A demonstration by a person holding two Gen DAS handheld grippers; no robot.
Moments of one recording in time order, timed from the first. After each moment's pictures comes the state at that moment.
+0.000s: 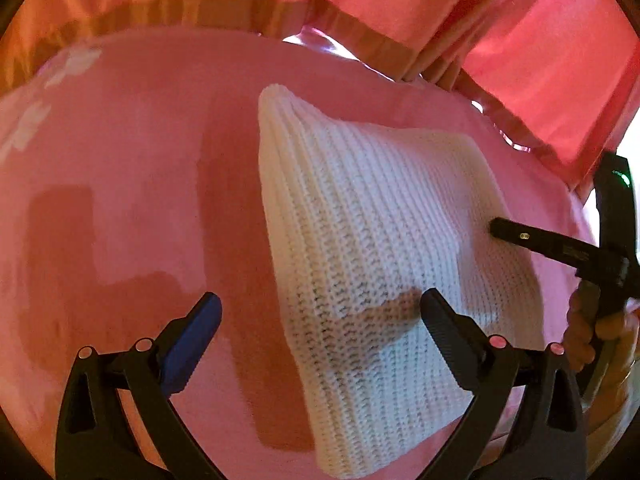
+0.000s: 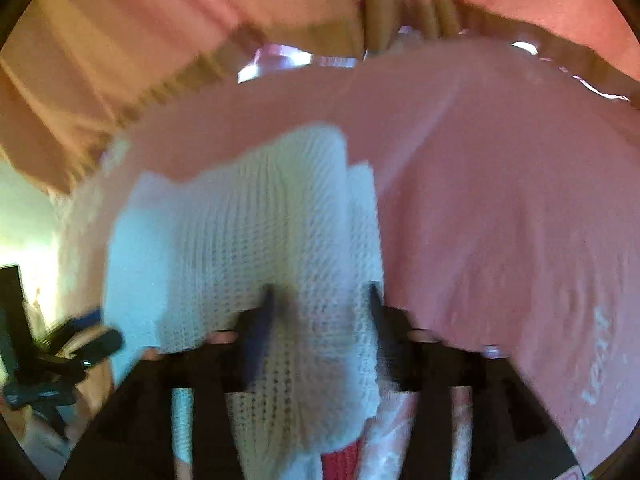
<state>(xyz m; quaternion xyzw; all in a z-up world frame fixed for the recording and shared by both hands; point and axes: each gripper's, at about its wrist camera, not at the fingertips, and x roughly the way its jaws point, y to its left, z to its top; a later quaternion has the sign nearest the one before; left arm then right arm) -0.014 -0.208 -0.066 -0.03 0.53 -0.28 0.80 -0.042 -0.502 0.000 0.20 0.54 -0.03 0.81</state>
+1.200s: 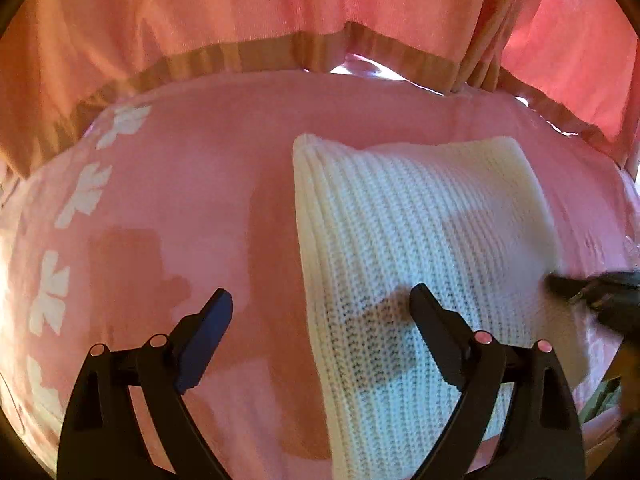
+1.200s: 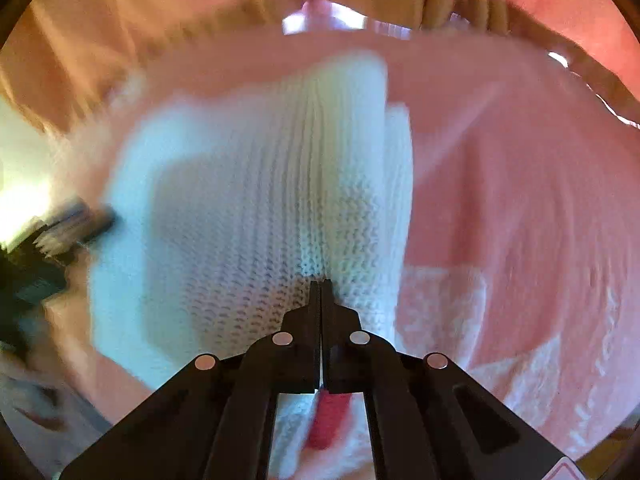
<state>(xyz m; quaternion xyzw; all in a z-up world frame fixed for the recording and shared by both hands) 0.002 -0.196 -0.053 0.09 0.48 -0.21 0.85 -0.061 -0.415 -0.007 0.11 0.61 -0.01 0.78</state>
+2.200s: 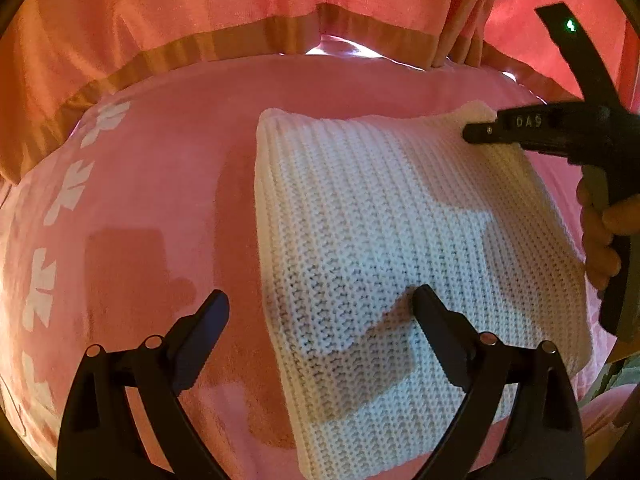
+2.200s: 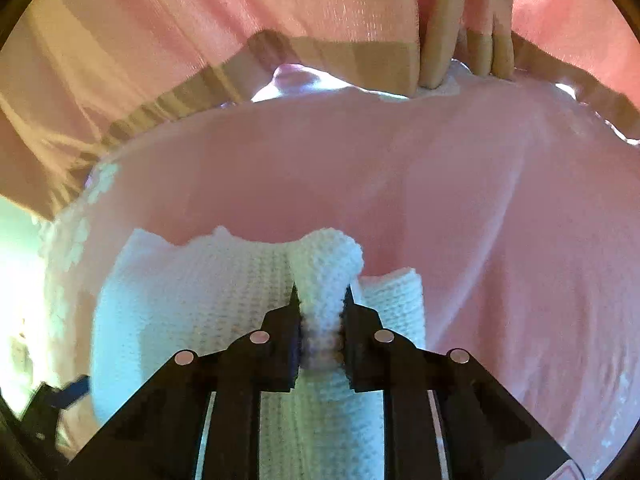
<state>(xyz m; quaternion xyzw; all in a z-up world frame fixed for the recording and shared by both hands) -0.017 -0.208 -0.066 0.12 0.48 -0.22 0.84 0.034 -0.445 -0.002 0.19 0.53 -0.05 0.82</state>
